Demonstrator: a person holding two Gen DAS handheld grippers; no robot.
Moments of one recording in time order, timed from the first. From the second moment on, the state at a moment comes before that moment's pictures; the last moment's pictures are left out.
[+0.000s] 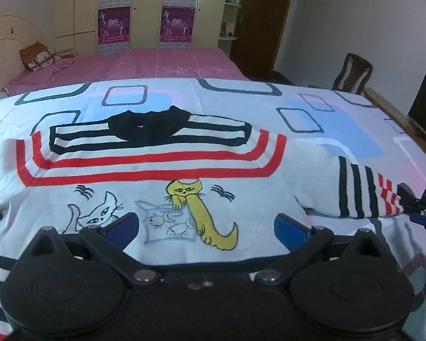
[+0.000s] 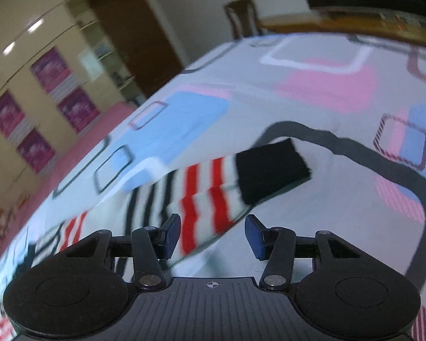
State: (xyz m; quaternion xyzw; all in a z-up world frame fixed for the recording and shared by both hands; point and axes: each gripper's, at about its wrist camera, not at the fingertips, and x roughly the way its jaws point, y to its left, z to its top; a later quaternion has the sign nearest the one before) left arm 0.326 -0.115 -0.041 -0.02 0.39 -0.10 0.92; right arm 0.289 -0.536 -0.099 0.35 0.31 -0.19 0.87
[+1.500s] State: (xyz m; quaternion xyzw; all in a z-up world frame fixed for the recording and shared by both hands) left arm 0.364 0.103 -0.071 -0.14 0.41 -0.01 0.90; right arm 0.329 -0.127 -0.088 0.00 0.37 0.21 0.91
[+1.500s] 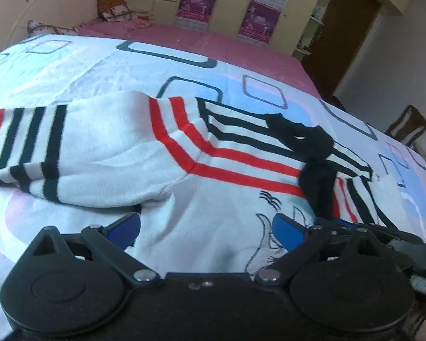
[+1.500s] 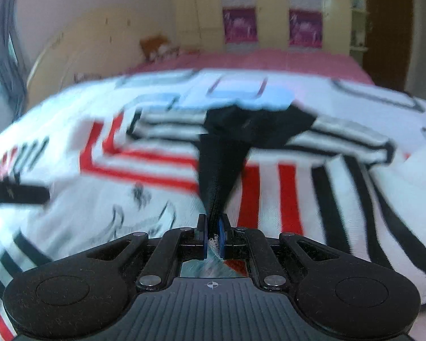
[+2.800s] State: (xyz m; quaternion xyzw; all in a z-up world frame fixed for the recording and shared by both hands) left arm 0.436 0.064 -0.104 -0.12 0.41 -0.08 0.90; right arm 0.321 -0.307 -0.097 0.11 0.38 0.01 0.92
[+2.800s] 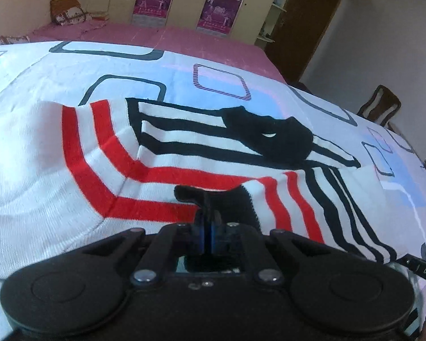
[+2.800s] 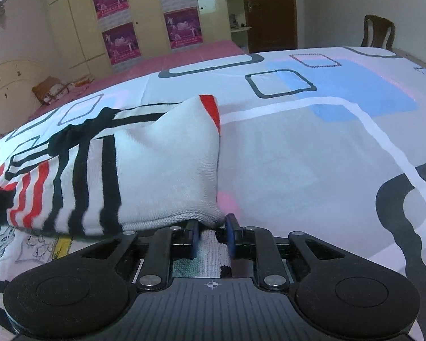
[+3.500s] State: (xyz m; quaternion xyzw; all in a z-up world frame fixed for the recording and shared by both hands) left arm 0.419 -0.016 -0.111 0.03 0.39 -0.13 0.91; right arm 0.337 -0.266 -0.088 0.06 0.40 0.08 0.91
